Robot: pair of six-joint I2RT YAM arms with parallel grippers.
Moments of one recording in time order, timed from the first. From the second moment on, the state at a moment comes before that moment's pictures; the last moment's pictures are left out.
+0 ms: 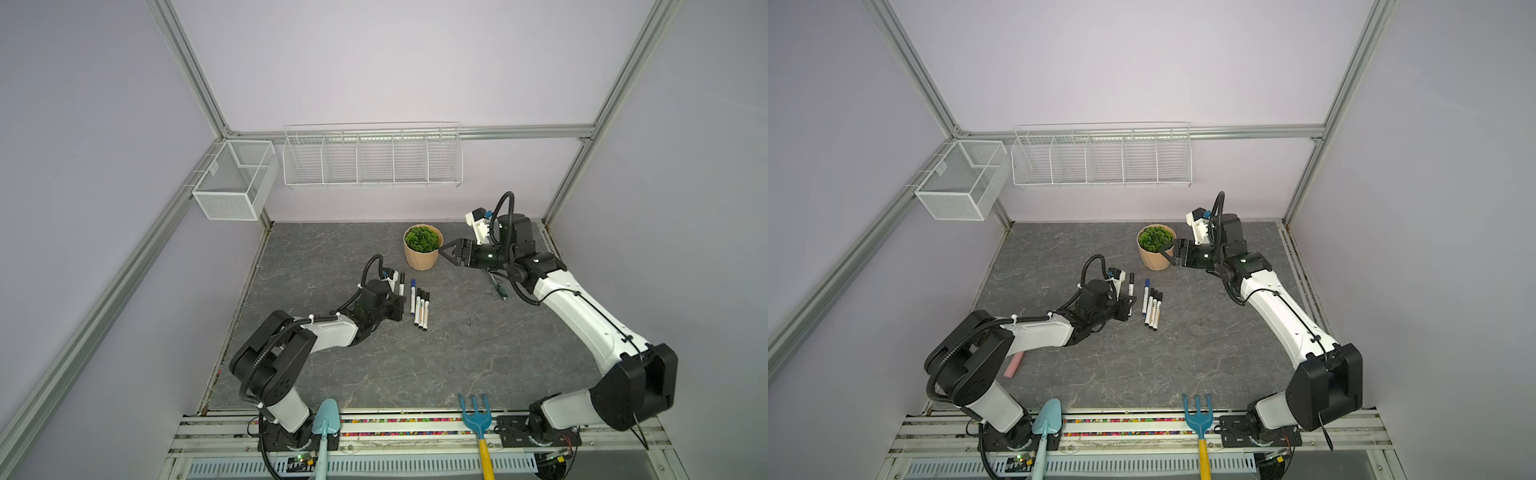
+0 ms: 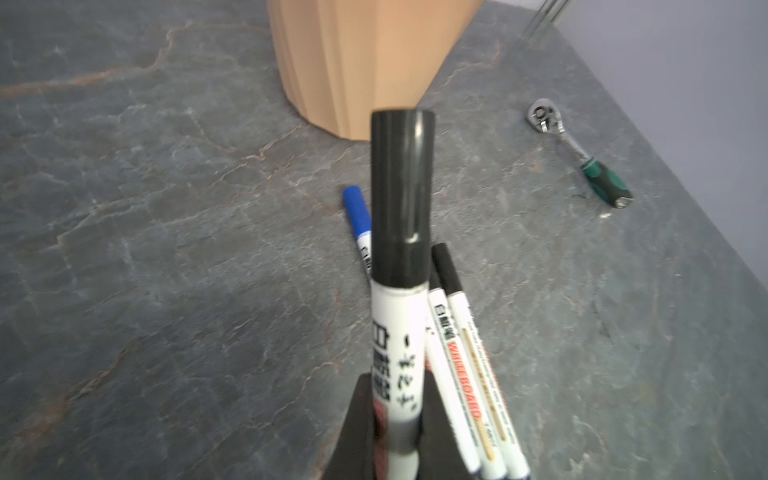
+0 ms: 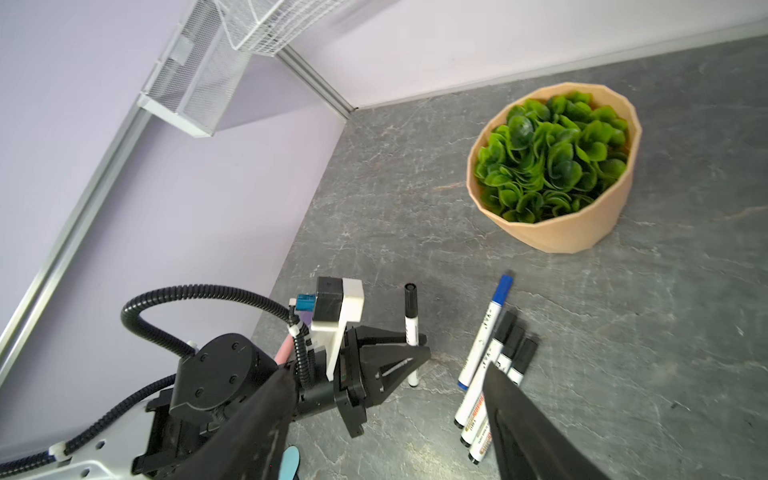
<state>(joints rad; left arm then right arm) -0.68 1.70 0.76 0.33 0.09 -0.38 0.35 1.45 1.30 -0.43 -0.53 0.47</state>
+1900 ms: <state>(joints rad) -0.62 1.75 0.79 0.41 0.46 -0.45 0.49 2.11 1.46 -0.41 -0.40 0.50</state>
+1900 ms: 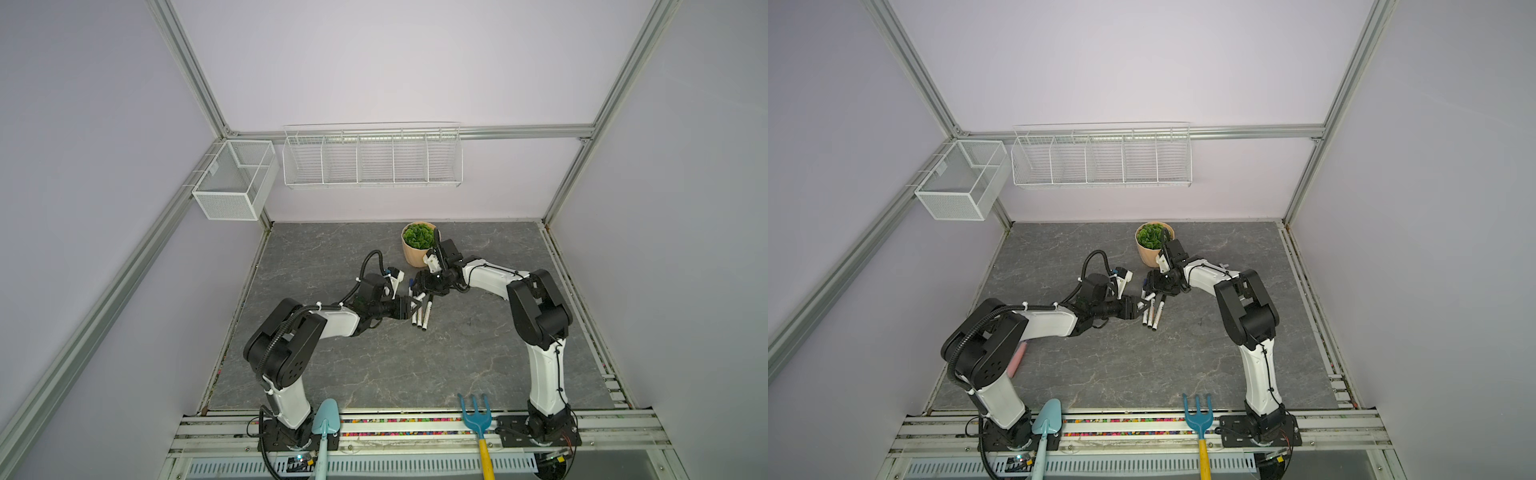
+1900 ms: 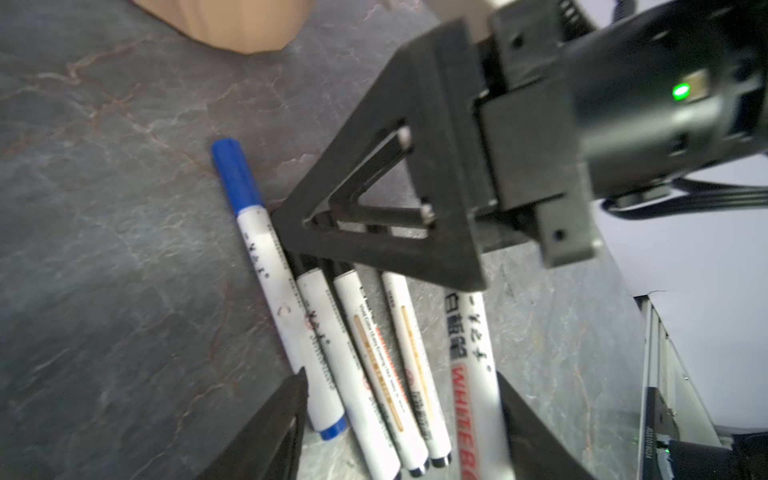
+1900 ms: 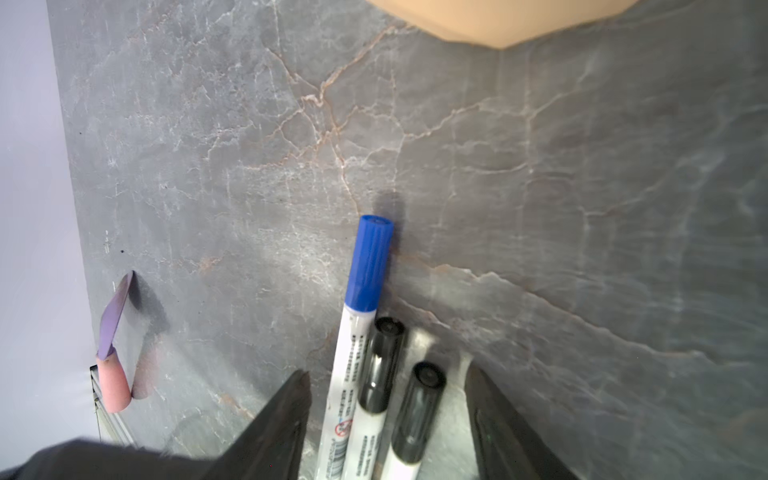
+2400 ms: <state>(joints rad) -0.62 1.75 0.82 0.33 0.35 -0.44 0.48 1.96 1.42 -0.41 -0.42 0.45</state>
